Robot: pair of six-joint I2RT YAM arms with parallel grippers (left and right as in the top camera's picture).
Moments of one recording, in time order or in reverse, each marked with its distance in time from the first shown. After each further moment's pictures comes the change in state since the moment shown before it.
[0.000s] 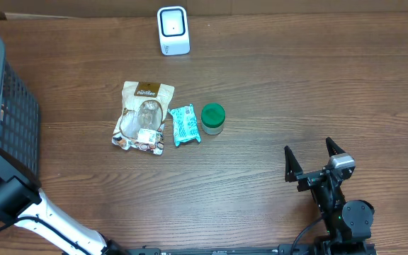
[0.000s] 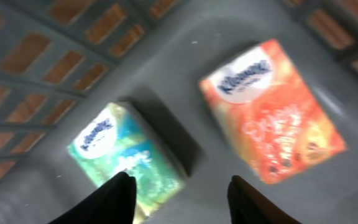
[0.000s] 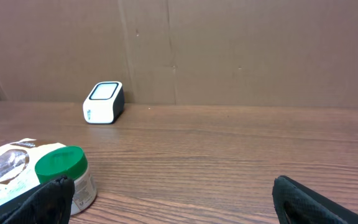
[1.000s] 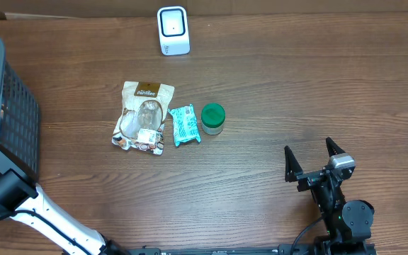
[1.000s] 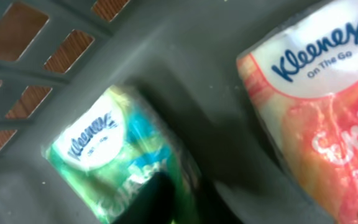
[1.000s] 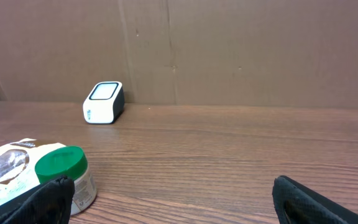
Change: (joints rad) left arm 0.009 0.096 -0.002 0.006 -0.060 -0.005; right arm 0.000 0.000 0.000 0.000 0.000 0.000
